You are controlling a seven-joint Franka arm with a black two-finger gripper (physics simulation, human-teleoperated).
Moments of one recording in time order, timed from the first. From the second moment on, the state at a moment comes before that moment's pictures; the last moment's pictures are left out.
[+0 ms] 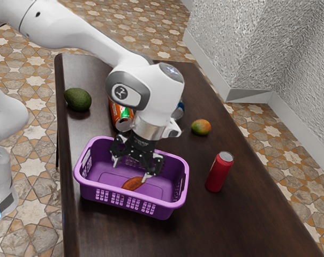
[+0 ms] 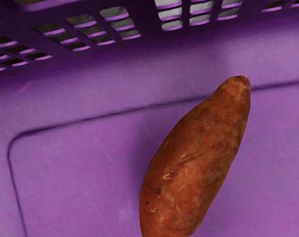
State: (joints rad) arm -0.82 -0.33 0.37 -2.28 0.01 1.85 -1.43
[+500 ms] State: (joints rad) arm -0.81 -0.34 0.38 -2.35 0.05 1.93 -1.42
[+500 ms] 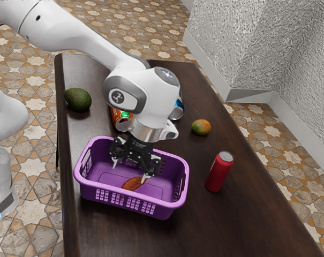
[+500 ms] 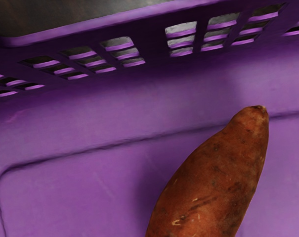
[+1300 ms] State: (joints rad) arm -0.82 -0.32 0.41 -2.41 0.05 2.09 -1.40
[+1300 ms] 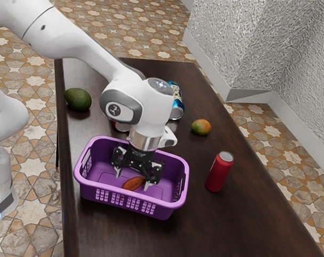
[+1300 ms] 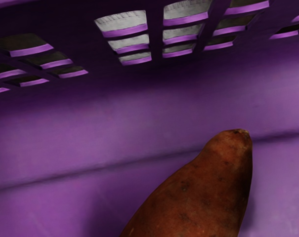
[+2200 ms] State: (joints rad) arm -0.87 -0.29 0.46 -2.41 0.03 2.12 -1.40
